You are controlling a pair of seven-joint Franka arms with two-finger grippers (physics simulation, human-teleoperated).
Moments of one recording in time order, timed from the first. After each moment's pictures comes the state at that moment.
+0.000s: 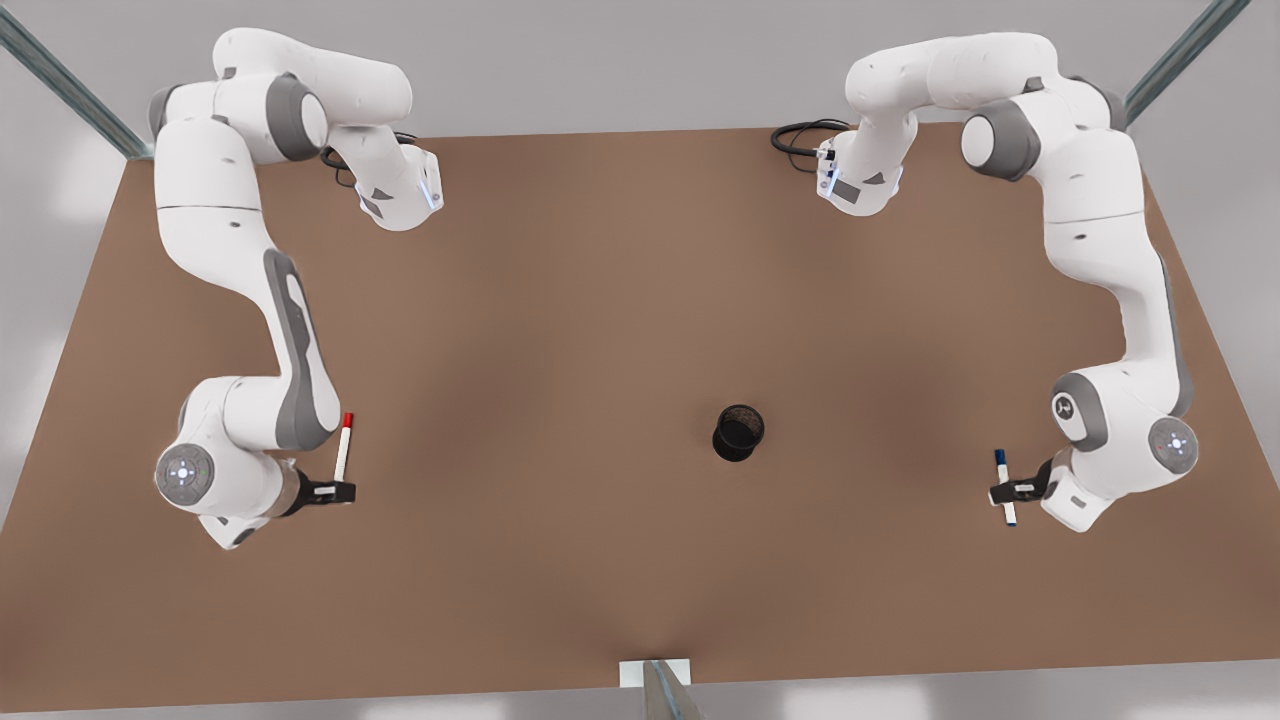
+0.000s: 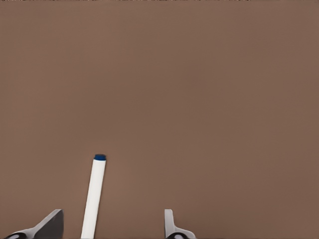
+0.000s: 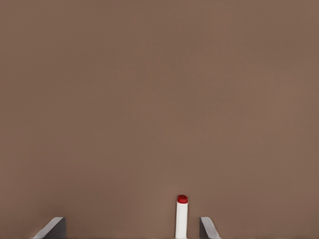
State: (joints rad) left arm 0.23 0.82 -0.06 -1.35 -0.03 2.19 0.15; right arm -0.06 0.65 0.04 -1.49 -0.01 2.03 -0.02
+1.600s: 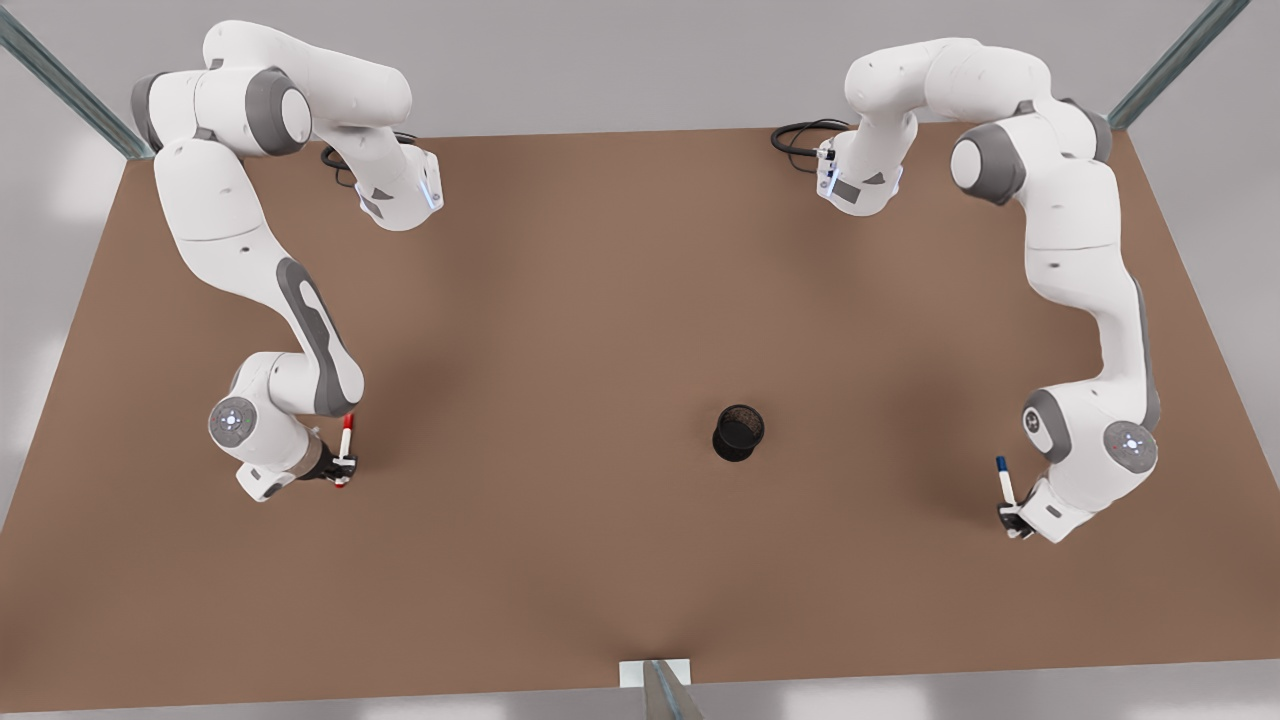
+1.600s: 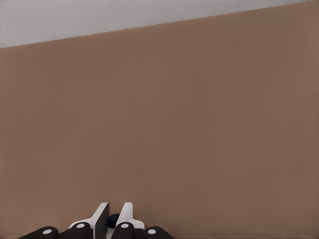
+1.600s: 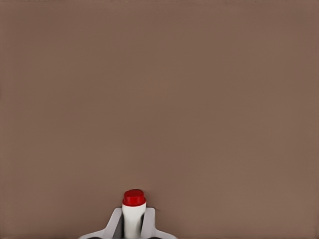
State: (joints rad) left arm 0.18 0.89 -0.02 -1.32 0.04 2.42 0.27; right arm -0.13 0.62 0.05 -1.92 0.00 2.56 -0.10
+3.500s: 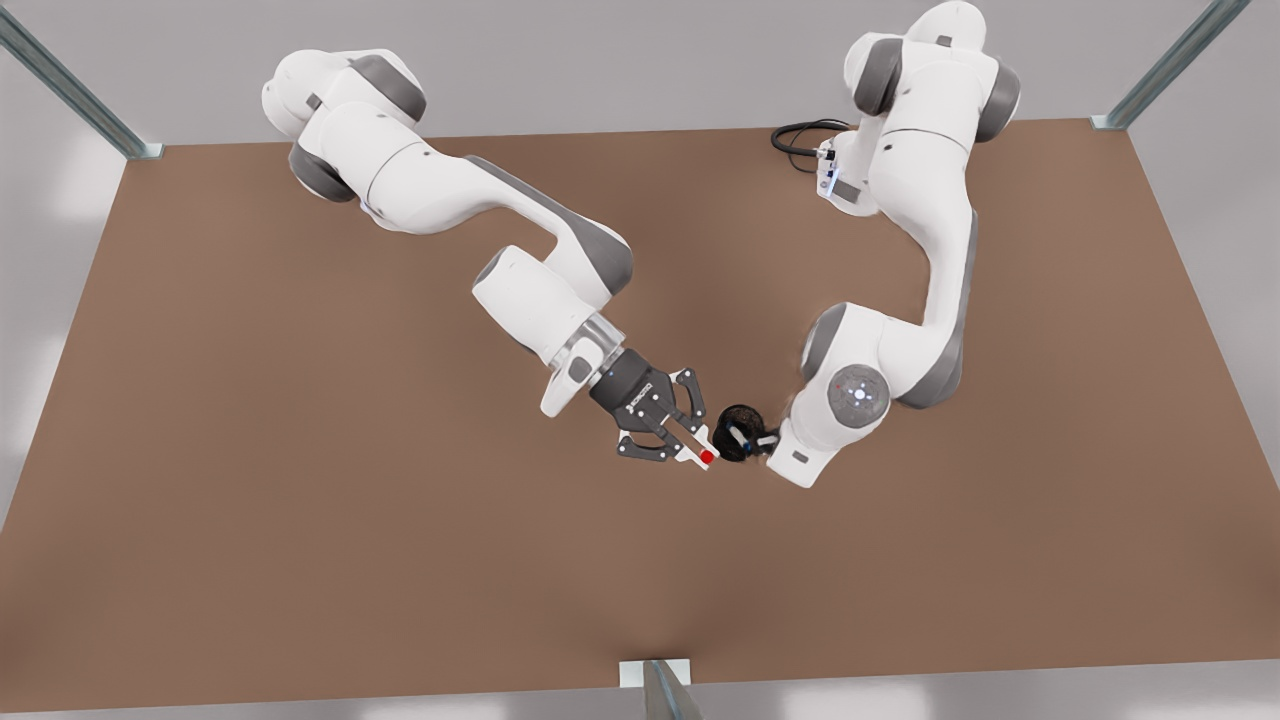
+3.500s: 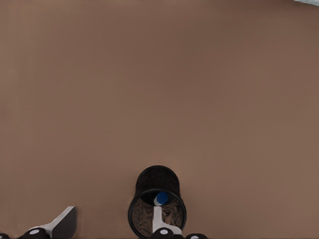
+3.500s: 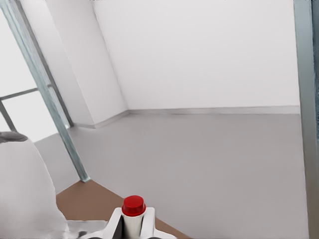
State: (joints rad) left arm -0.36 0.64 0.02 -1.27 -0.08 1.81 -0.58; right arm 0.36 0.81 0.53 -1.13 -0.01 3.13 -0.10
